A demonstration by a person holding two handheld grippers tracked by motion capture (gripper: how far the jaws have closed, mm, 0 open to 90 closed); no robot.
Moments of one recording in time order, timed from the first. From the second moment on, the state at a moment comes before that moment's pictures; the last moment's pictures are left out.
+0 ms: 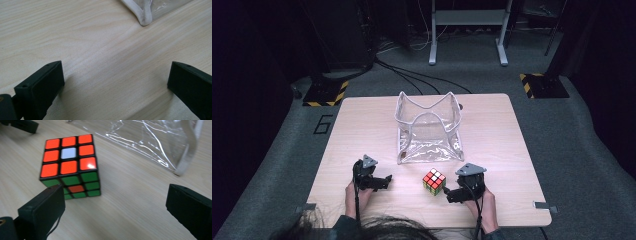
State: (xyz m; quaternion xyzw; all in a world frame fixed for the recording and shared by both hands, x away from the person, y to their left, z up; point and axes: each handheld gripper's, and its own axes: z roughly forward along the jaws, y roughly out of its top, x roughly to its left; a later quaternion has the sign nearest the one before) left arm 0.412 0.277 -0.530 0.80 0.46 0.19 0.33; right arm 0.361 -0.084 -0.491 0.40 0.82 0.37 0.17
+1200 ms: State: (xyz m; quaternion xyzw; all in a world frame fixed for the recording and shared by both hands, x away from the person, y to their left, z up) left arm 0.412 0.277 -0.530 0.80 0.46 0.19 0.33; right arm 0.380 -0.027 -0.505 0.34 0.86 0.35 0.14
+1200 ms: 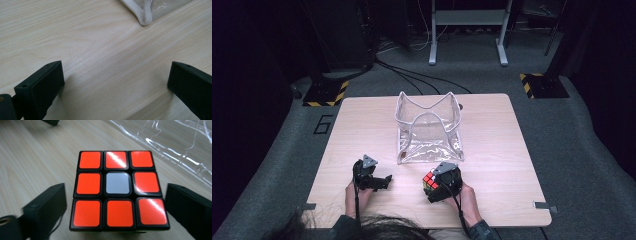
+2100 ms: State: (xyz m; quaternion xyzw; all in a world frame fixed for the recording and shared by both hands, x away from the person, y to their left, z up) left arm 0.412 0.277 -0.530 0.80 0.46 0.19 0.33; right arm 0.378 -0.033 -0.504 0.34 0.86 0.36 0.14
